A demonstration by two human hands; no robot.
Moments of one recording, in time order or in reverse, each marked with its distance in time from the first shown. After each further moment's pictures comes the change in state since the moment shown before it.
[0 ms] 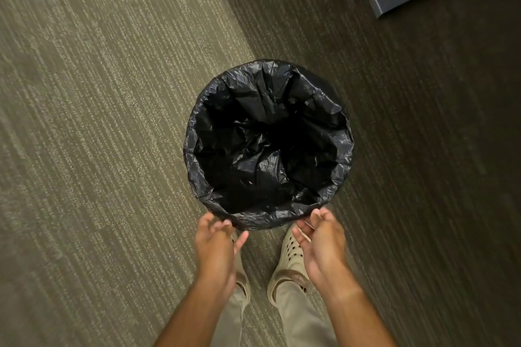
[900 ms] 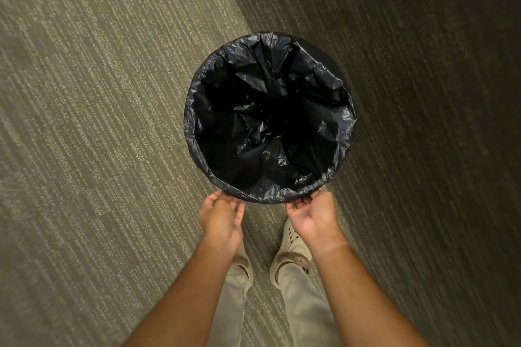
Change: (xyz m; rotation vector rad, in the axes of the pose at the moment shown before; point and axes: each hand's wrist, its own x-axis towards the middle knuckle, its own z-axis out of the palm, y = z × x) left_hand 0.031 -0.004 0.010 -0.222 0.077 -0.167; right_hand 0.010 0.001 0.023 0.388 -0.001 0.200
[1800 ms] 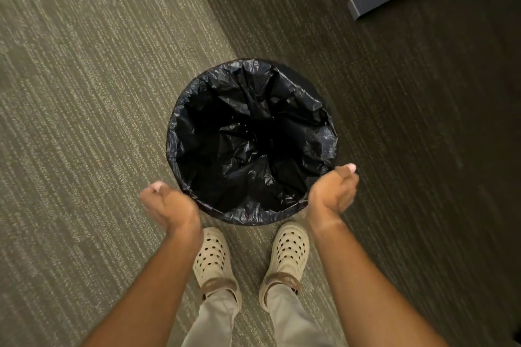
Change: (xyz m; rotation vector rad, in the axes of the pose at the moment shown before) left_hand 0.017 0.046 0.022 0.245 0.190 0.541; right_hand -0.003 -0.052 0.037 -0.625 0.453 -0.758
